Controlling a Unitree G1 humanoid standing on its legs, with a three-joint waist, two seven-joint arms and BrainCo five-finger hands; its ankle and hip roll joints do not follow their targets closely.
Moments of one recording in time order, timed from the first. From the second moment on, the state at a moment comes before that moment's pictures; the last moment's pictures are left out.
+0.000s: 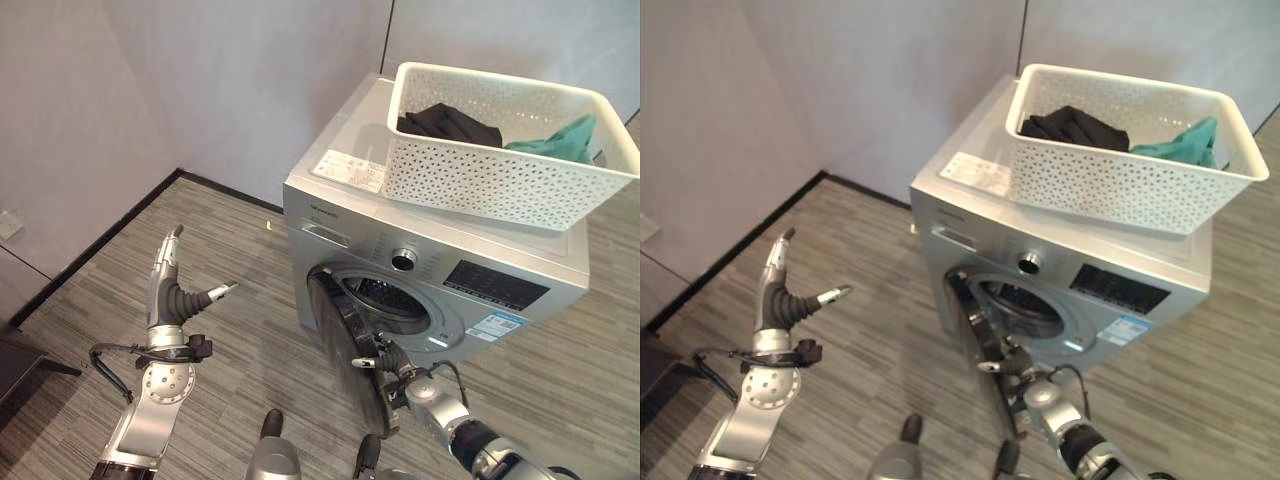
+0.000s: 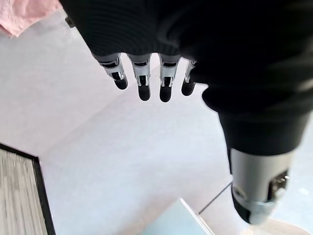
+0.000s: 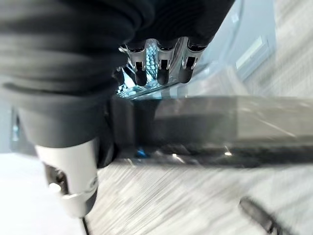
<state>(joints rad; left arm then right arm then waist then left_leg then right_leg) 0.08 0.46 -0.06 -0.15 0.25 -0.08 0.41 -0.29 -0.22 0.64 0.80 0.42 0.01 -0.15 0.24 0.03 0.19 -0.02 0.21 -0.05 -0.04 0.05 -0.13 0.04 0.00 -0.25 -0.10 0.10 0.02</state>
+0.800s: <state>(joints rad) -0.22 0.66 -0.41 -0.40 -0.43 -0.09 -0.13 -0.08 -0.16 0.46 1.08 0.37 -0.05 0.02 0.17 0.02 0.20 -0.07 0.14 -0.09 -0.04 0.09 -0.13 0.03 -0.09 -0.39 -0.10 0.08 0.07</state>
